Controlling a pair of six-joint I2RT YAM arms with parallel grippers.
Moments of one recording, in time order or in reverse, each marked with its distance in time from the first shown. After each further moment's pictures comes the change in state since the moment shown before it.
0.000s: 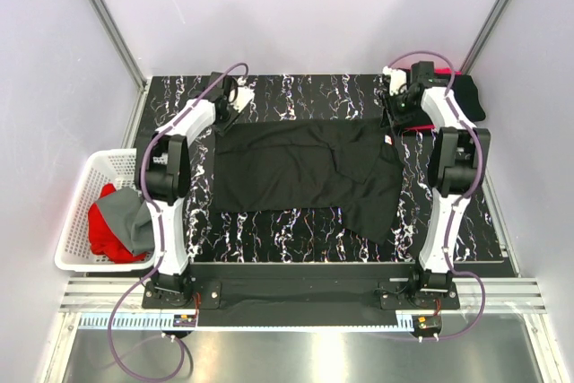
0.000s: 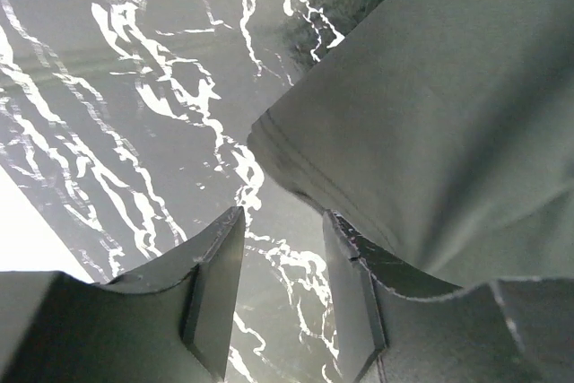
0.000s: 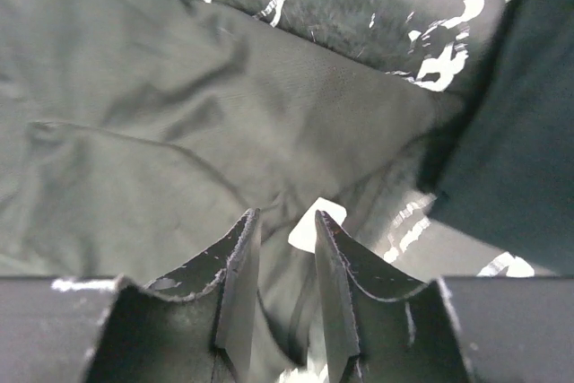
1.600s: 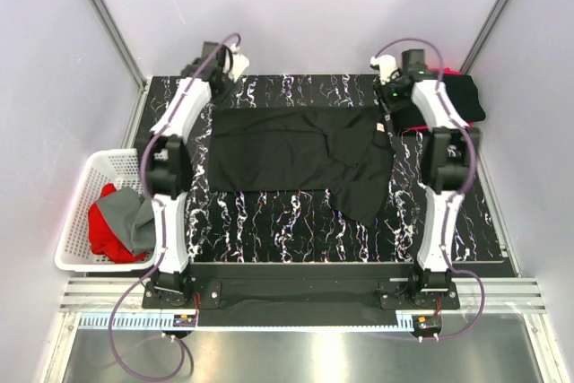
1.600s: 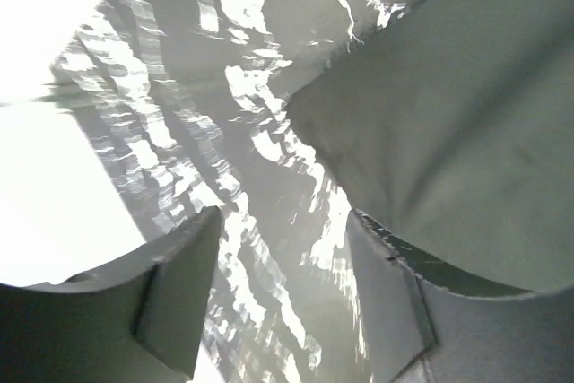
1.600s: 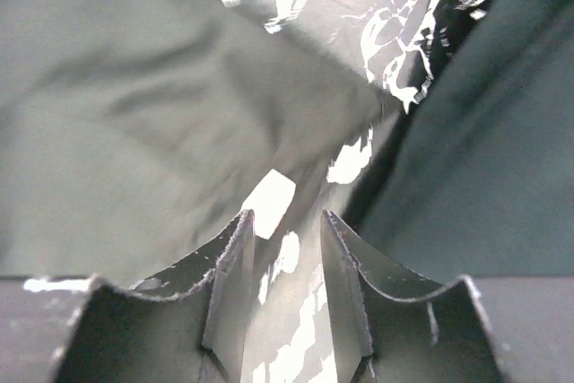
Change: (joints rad) left arm 0.023 0.160 0.439 -0.183 -0.045 -0.022; right arm 0.061 0.154 0.219 0.024 0.168 -0.112
